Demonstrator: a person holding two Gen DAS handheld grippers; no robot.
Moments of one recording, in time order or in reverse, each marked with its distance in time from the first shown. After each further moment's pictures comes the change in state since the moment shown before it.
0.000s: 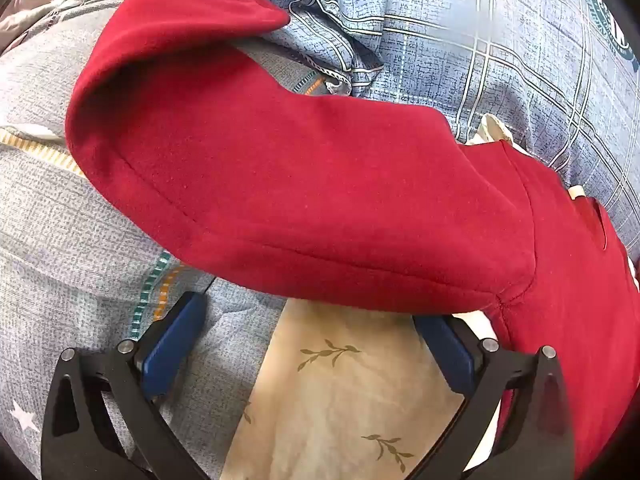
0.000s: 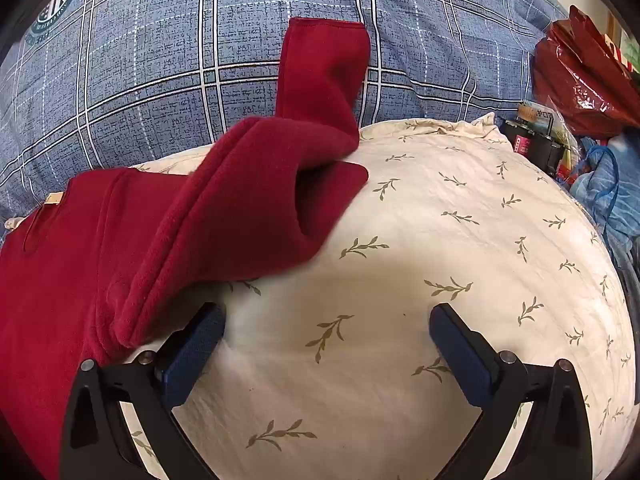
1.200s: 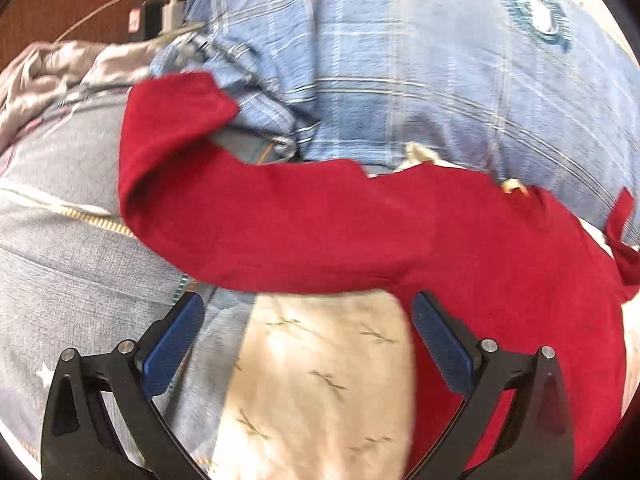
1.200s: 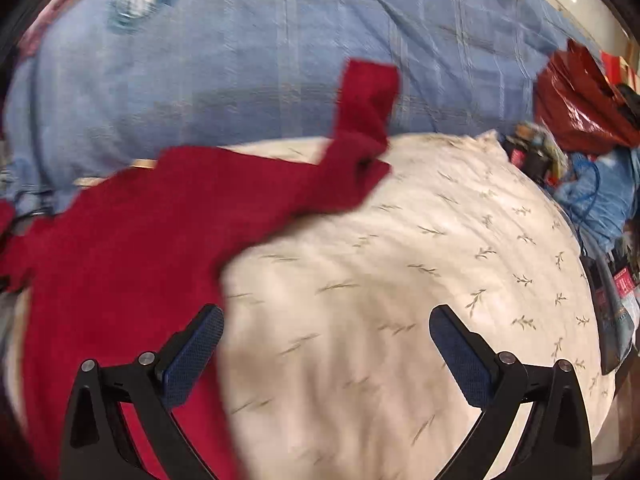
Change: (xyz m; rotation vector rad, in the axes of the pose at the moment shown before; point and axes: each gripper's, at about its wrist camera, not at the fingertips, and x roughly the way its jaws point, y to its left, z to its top) left arm -0.097 -0.019 -0.019 0.132 -0.142 -0.085; right arm -0.126 0.015 -0.040 -0.095 -0.006 0.141
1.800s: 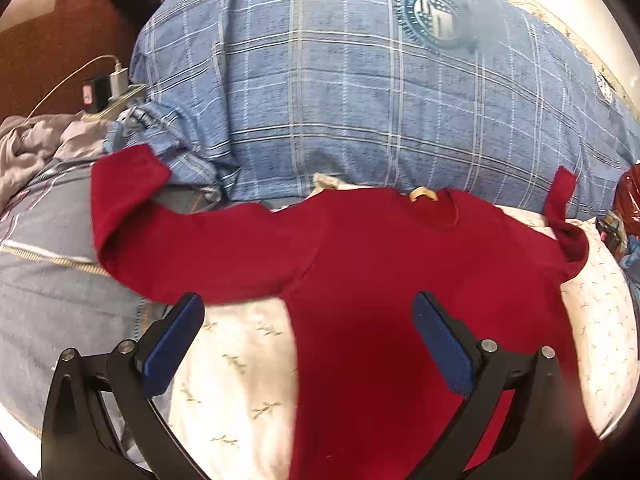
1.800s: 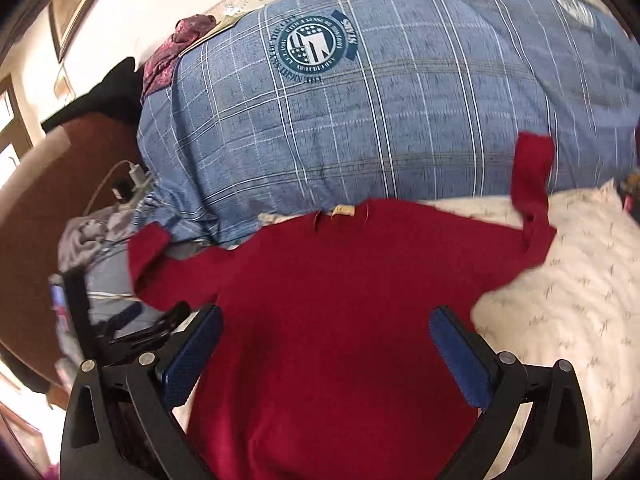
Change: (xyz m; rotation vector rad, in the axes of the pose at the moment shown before) left arm -0.063 -0.074 0.021 0.115 -0.061 -0.110; right arm -0.075 0.124 0.034 -0.044 -0.096 0.408
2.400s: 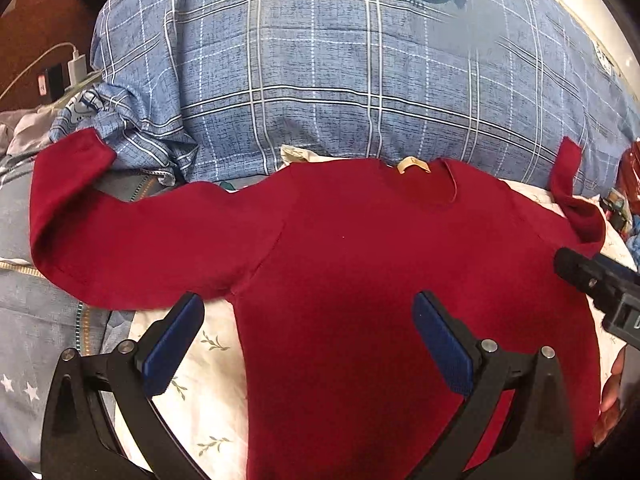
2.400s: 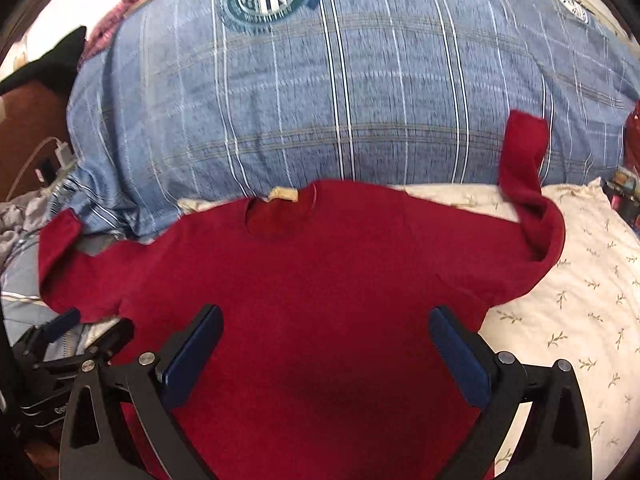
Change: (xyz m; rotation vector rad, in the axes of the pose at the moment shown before) left arm 0.059 -0.025 -0.012 0.027 0.049 -0.031; right arm 0.101 -0.024 -0.018 -0.004 0.029 -0.206
